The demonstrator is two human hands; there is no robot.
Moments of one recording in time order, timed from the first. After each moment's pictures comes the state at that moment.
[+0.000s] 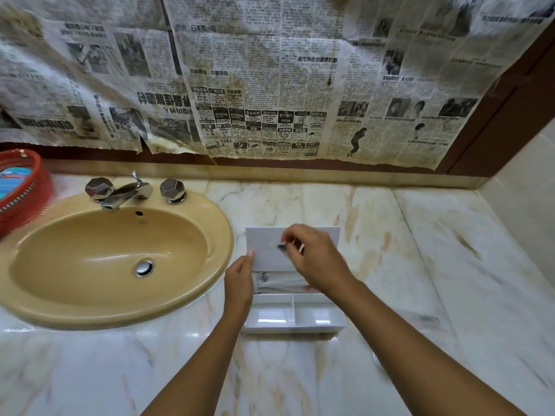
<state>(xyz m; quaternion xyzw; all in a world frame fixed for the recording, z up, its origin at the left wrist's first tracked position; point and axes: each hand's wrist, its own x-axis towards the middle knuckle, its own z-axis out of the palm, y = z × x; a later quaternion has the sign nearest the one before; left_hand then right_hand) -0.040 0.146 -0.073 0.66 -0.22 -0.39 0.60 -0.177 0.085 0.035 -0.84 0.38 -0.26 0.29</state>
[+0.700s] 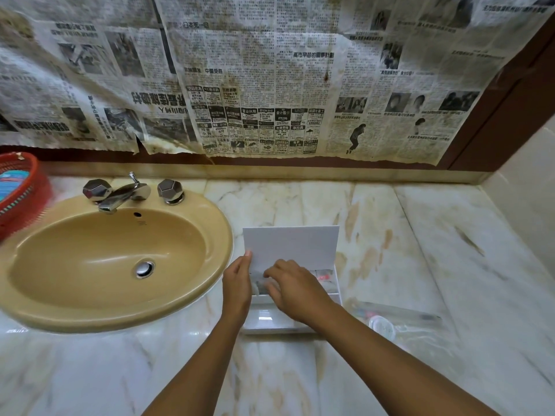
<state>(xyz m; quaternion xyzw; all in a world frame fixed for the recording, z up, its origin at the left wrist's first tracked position) -0.040 0.144 -0.075 0.65 -0.20 -0.40 0.61 -0.166 0.108 -0.032 -0.90 0.36 -0.07 0.22</state>
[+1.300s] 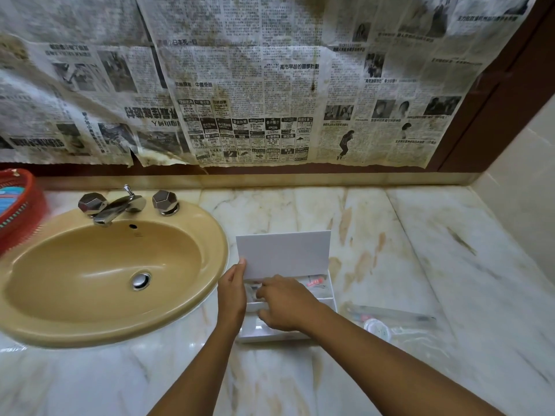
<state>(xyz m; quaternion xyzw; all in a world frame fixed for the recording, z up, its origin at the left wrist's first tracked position) -0.043 0.146 -0.068 0.67 -0.20 -0.38 0.61 -0.161 0.111 -0.029 -0.92 0.33 0.05 0.20</state>
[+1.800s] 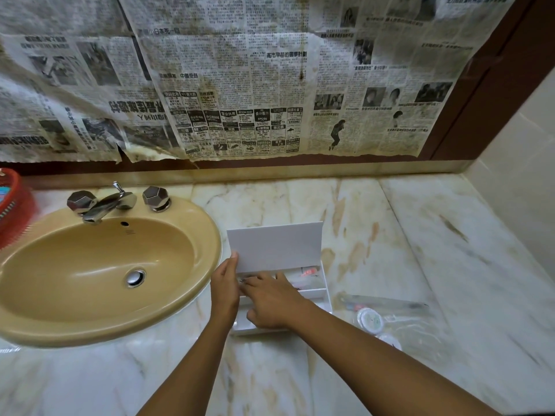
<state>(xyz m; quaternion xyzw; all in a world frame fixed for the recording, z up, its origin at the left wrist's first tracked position) -0.049 0.144 -0.059 0.66 -0.21 -0.37 0.62 -0.155 0.117 -0.042 -0.93 0.30 0.08 0.18</state>
